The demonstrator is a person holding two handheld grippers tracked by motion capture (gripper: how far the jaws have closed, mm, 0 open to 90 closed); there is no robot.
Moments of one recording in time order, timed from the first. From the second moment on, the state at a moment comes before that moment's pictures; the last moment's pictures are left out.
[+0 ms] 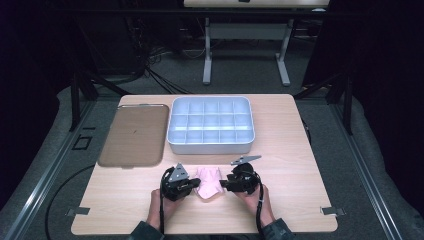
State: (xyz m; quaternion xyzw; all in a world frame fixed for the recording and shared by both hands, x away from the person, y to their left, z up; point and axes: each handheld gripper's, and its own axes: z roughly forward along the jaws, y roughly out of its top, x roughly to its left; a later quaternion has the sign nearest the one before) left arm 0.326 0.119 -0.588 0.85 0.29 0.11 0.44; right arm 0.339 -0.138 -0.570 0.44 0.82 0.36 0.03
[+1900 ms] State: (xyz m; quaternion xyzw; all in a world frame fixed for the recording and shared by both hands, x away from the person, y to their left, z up) left arm 0.328 0.106 -0.586 0.85 0.30 0.10 0.43; right arm 0.343 -0.084 -0.545 0.38 0.85 0.36 0.03
